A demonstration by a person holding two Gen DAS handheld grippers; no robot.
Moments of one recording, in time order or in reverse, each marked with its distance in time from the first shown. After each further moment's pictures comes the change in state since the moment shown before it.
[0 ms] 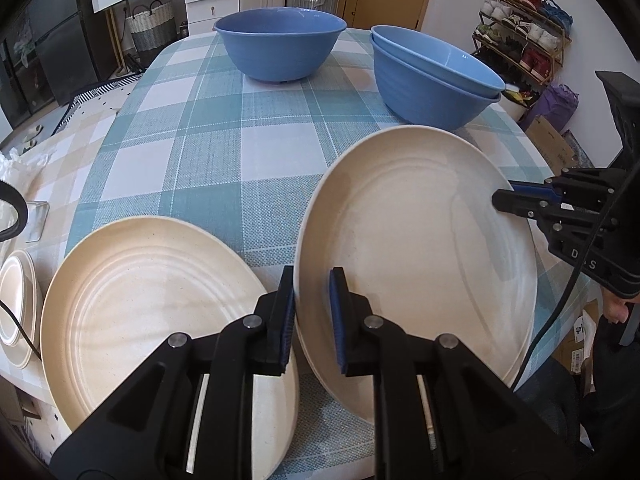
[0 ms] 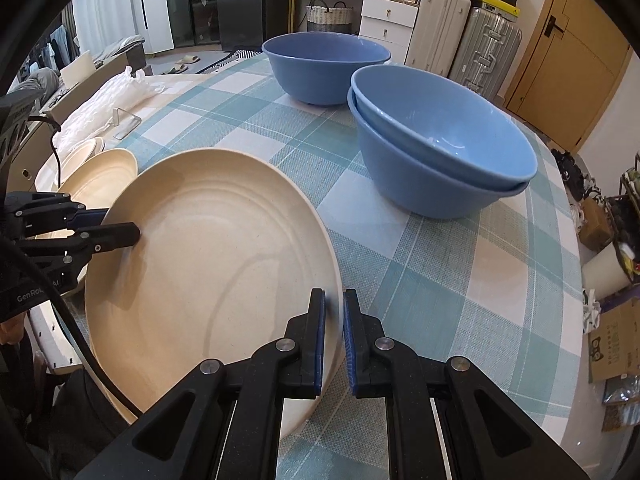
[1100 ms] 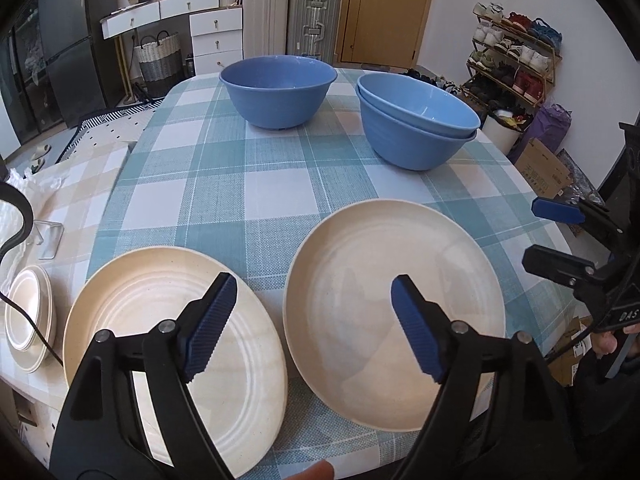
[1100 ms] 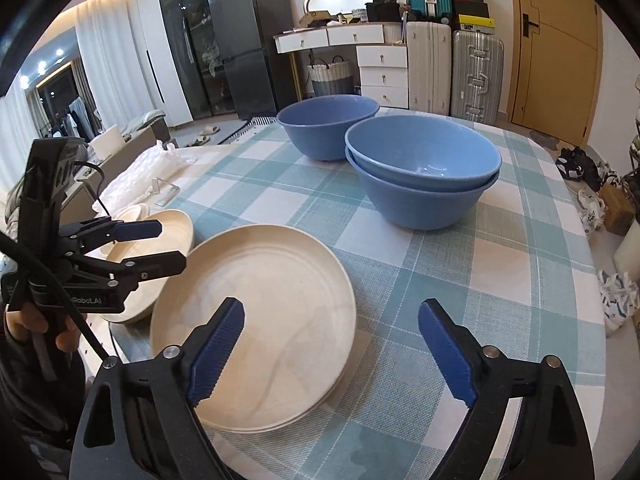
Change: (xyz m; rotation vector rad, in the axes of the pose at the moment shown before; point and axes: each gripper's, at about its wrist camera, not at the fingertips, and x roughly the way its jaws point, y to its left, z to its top) left arm -0.048 -0.013 -0.003 0.008 -0.139 0.009; right arm -0.066 -0.019 -0.038 0.140 -0.250 0.167
